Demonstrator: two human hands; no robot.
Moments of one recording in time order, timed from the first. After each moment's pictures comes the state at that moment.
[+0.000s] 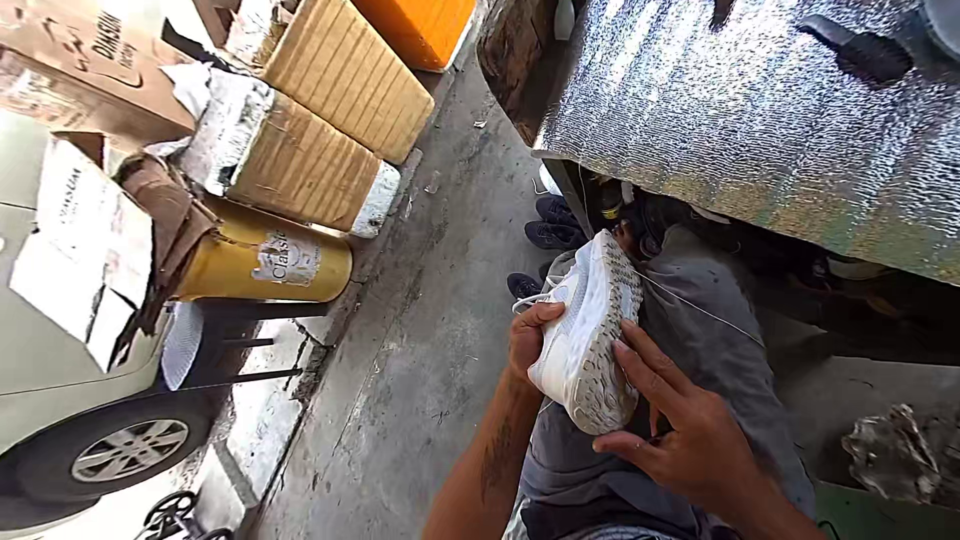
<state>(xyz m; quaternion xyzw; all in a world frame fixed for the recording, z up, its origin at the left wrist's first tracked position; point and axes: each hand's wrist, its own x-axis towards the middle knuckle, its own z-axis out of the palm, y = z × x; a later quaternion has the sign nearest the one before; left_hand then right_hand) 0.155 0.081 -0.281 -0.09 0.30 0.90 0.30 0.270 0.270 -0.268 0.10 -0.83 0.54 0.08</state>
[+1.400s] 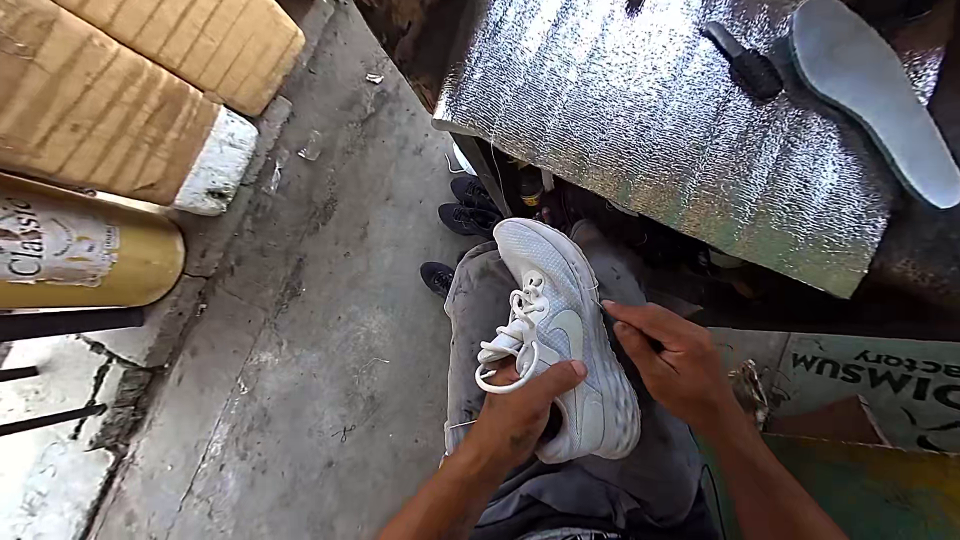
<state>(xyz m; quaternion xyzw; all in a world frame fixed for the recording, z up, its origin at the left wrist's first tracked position) 0.208 0.152 -0.247 -0.16 0.56 0.77 0.24 0.234 0.349 -0.279 -0.01 -0.87 0.48 0.08</state>
